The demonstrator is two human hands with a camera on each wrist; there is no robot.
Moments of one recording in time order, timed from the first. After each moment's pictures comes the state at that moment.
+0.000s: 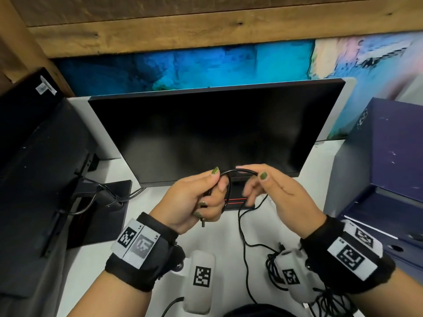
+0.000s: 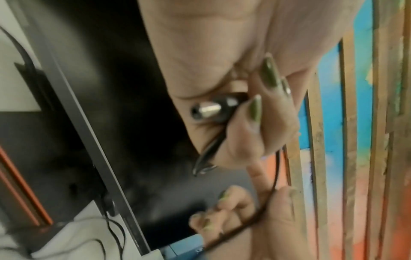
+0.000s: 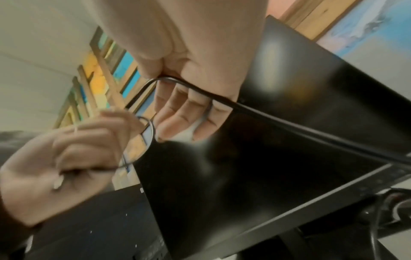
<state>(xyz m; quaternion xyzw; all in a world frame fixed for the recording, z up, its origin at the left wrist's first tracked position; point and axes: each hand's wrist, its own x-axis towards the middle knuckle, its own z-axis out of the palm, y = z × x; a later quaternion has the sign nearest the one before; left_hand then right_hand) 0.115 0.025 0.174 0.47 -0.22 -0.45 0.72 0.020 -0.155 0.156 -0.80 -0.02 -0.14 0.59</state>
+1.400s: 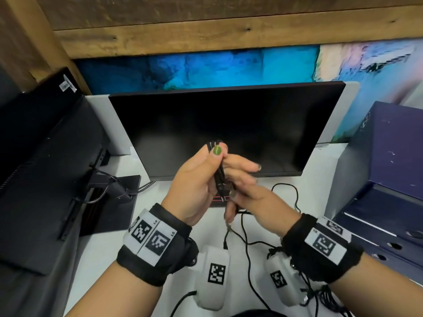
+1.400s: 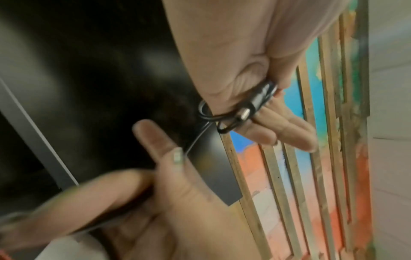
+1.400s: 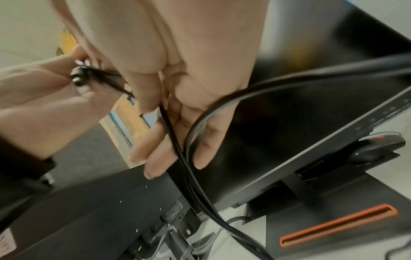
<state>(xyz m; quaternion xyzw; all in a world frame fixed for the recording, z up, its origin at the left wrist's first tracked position) 0.074 0.025 0.209 0.48 -0.32 -0.27 0.77 0.021 -0.118 0.154 -0.78 -0.03 0.03 0.62</state>
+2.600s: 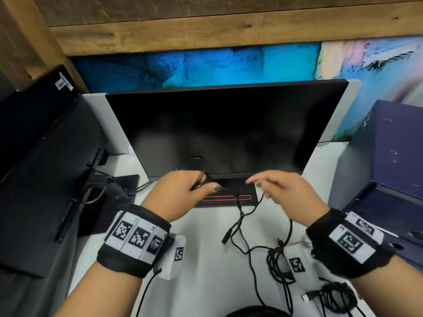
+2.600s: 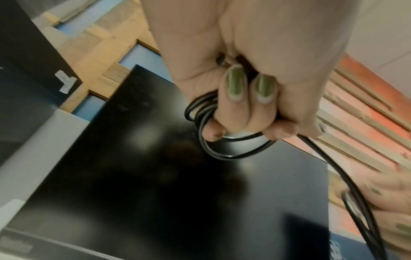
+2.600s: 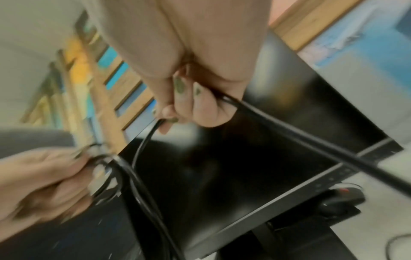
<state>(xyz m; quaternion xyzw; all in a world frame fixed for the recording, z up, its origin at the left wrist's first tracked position) 0.116 0.059 0.179 0.90 -0.35 -0.02 0.27 0.018 -0.164 0.154 -0.88 0.06 -0.10 0.45</state>
